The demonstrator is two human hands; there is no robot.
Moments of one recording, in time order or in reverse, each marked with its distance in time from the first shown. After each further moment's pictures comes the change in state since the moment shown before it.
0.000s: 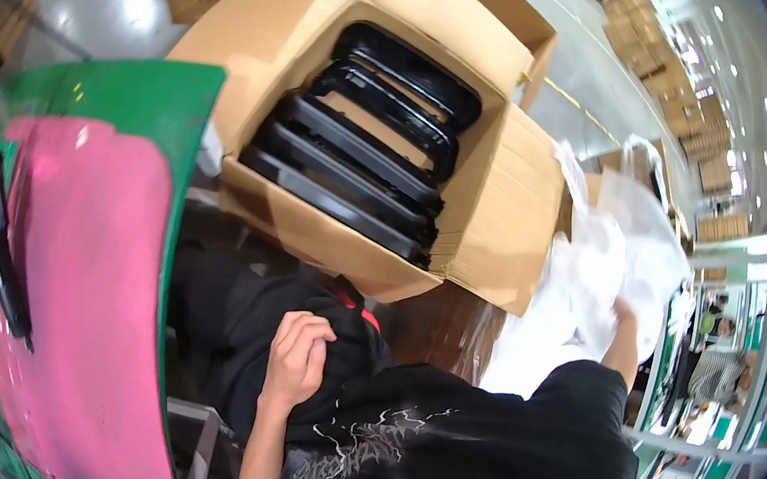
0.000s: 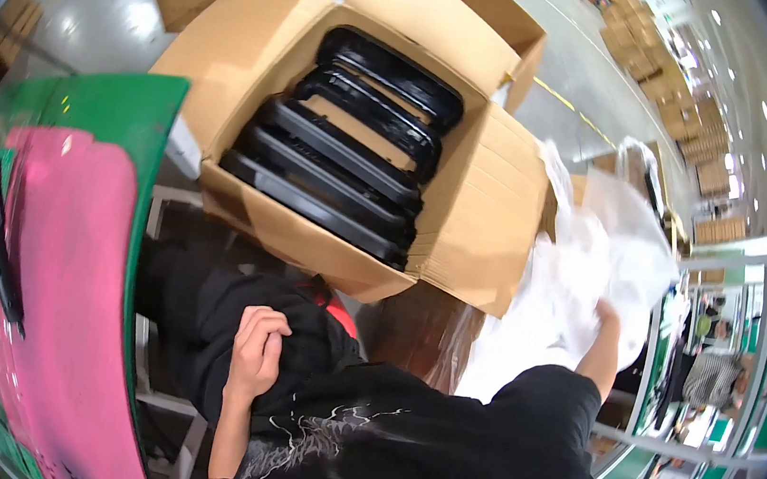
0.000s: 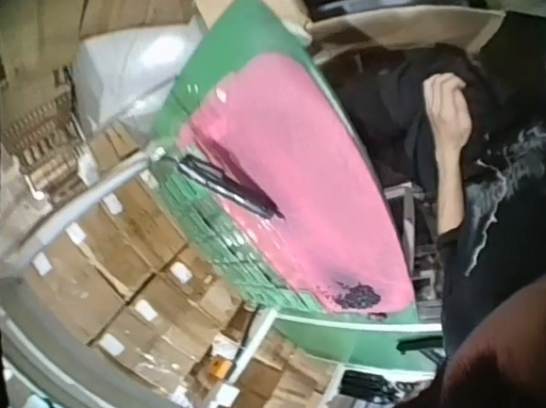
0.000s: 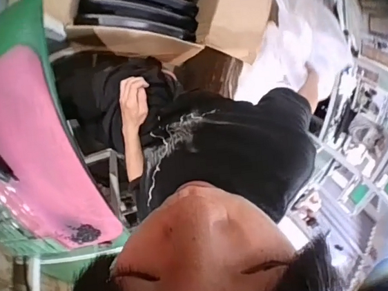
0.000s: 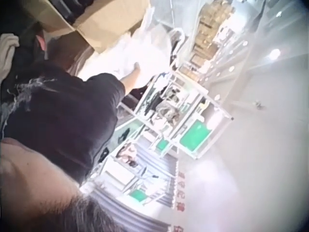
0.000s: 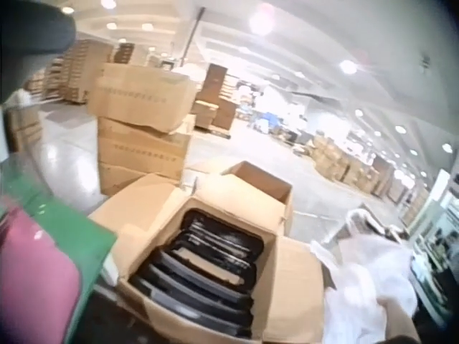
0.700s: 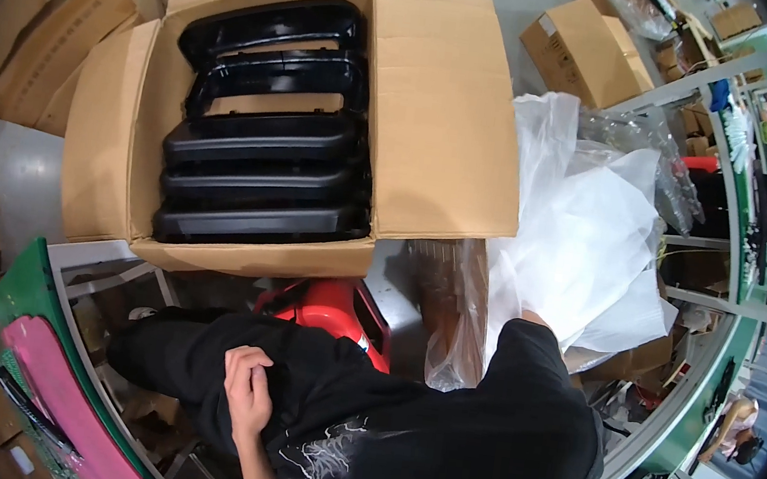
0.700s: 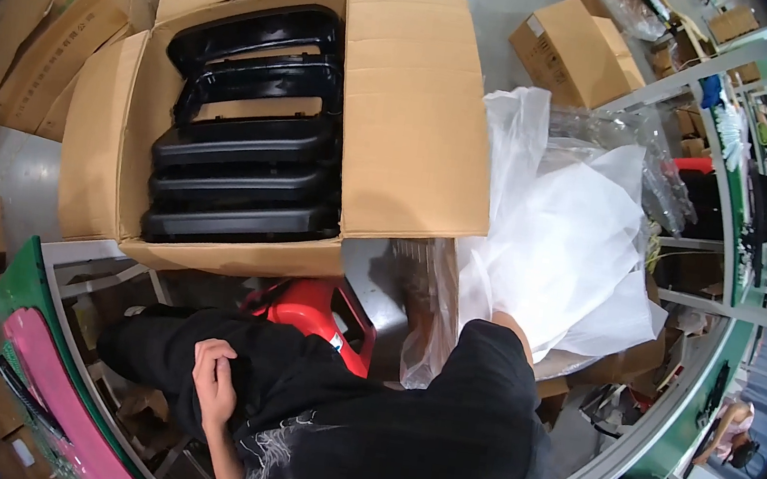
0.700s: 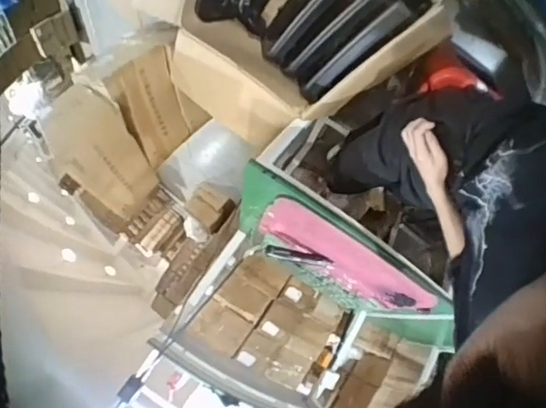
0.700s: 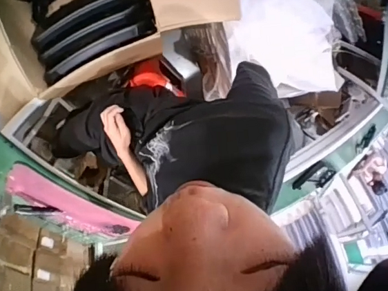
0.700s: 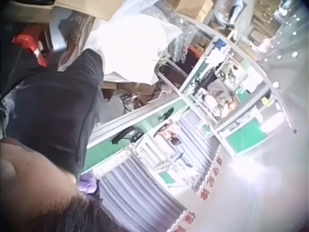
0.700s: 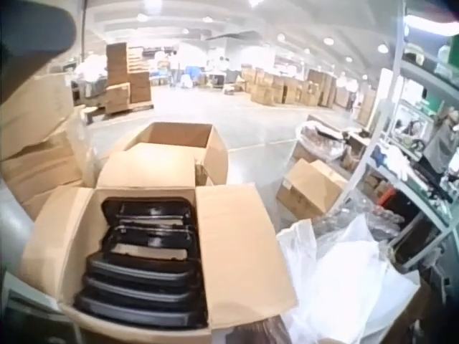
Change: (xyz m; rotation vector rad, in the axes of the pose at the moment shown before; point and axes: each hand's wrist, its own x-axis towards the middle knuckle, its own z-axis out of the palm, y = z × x) left_hand 0.034 0.030 0.092 0.366 -0.455 -0.128; right_hand 0.138 0.381 0.367 0.377 0.279 0.159
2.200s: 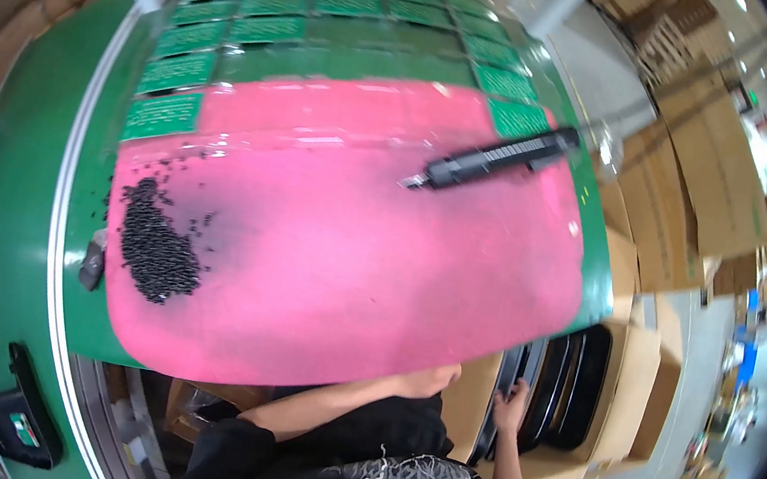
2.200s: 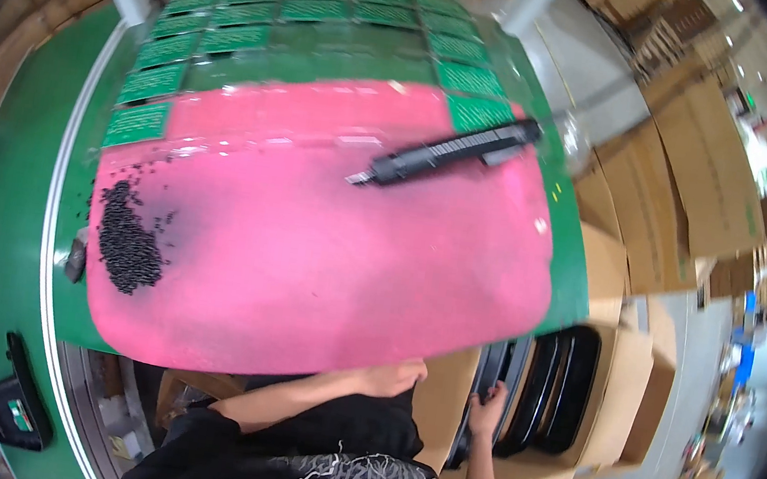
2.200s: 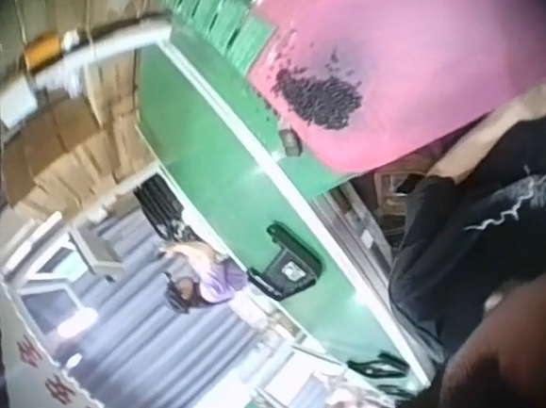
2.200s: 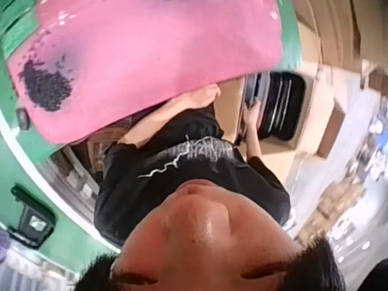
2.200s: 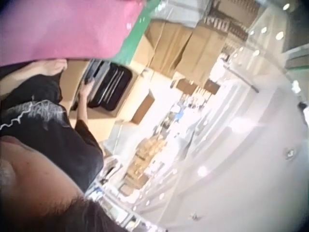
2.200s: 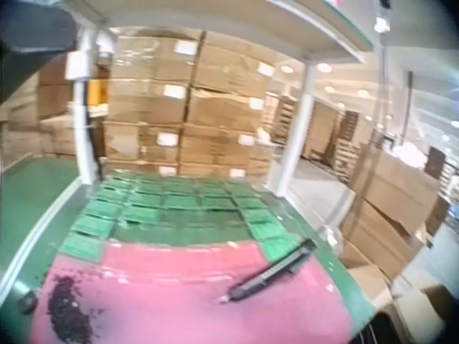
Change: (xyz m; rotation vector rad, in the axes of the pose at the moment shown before) left_hand -0.040 -0.141 -0.027 -0.285 0.741 -0.119; right_hand 0.266 -0.256 0.473 -1.433 -0.237 -0.485
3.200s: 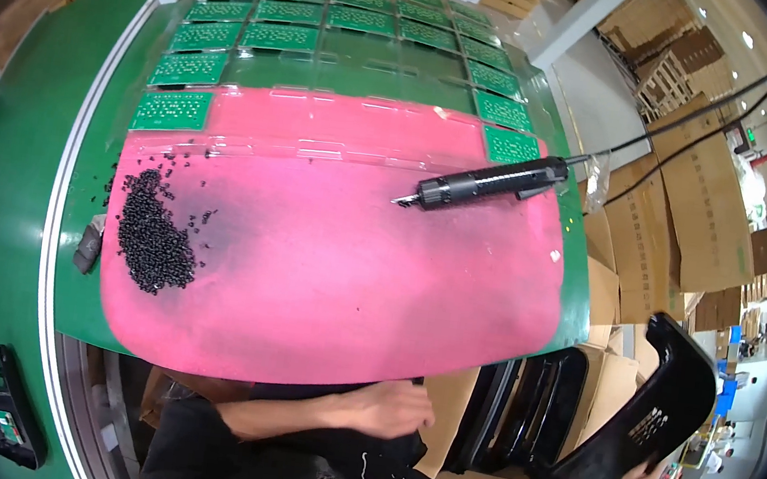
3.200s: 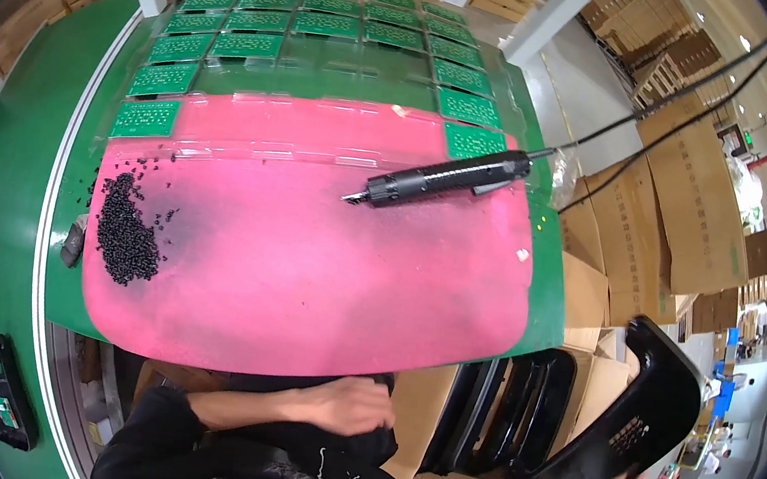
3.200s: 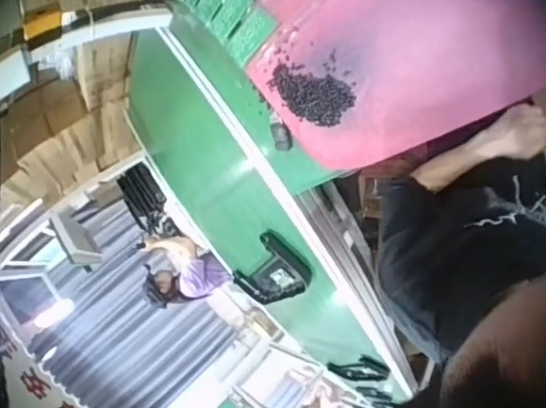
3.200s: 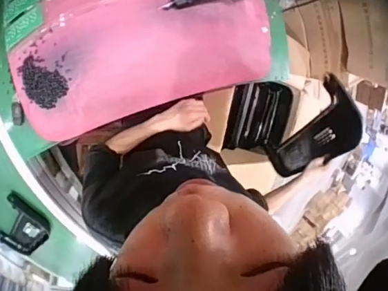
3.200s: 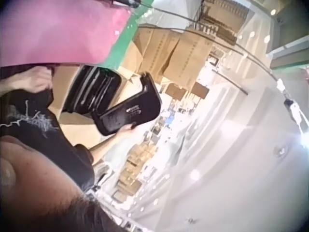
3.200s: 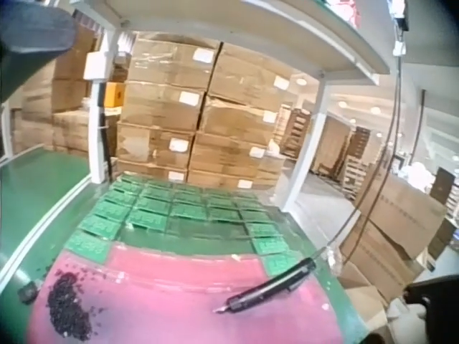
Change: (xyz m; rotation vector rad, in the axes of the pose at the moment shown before) left_hand -0.016 0.087 -0.043 0.114 0.028 0.322; right_hand -0.010 -0.048 -0.369 -0.512 0.909 -0.316
